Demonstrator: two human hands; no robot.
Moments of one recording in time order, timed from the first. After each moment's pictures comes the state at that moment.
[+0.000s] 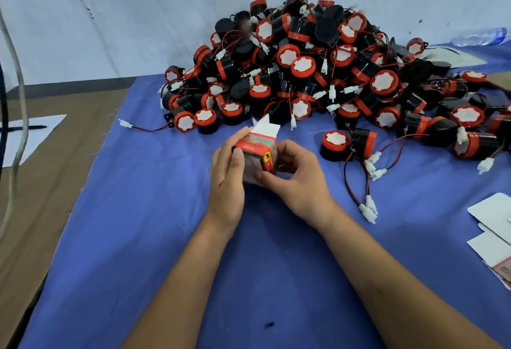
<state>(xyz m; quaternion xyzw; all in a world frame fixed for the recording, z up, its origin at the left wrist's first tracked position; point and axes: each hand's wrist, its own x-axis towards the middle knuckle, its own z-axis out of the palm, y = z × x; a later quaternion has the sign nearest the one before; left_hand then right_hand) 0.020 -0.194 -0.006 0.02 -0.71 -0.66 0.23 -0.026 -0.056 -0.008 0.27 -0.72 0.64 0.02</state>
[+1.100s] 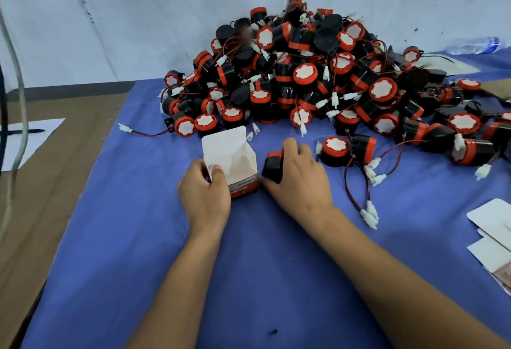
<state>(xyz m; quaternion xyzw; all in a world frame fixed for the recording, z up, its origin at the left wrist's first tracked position) 0.017 -0.224 -0.013 0.27 -0.77 -0.48 0.31 -0.042 -0.072 -0.006 0.15 -0.96 0.22 0.12</state>
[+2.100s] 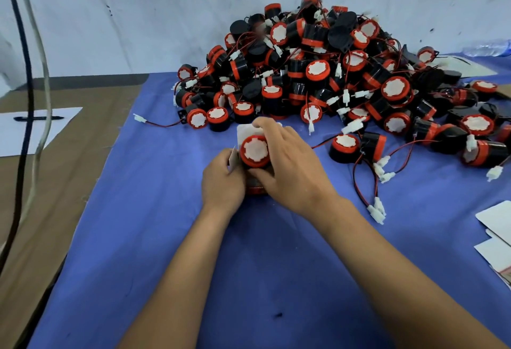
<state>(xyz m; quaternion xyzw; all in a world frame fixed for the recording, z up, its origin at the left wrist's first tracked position) 0.020 -0.222 -0.008 0.17 -0.81 -0.52 0.22 -0.007 -0.082 0.040 0.37 -0.88 0.28 0.15</state>
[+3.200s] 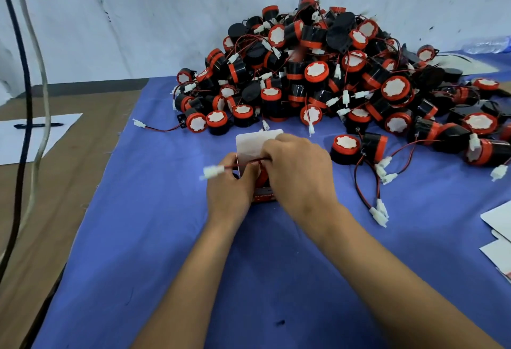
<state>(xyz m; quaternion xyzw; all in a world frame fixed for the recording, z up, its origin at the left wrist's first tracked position) 0.018 -0.211 -0.013 0.15 -0.78 -0.55 0.24 0.001 -0.089 0.050 0.25 -0.93 0.14 0.21</state>
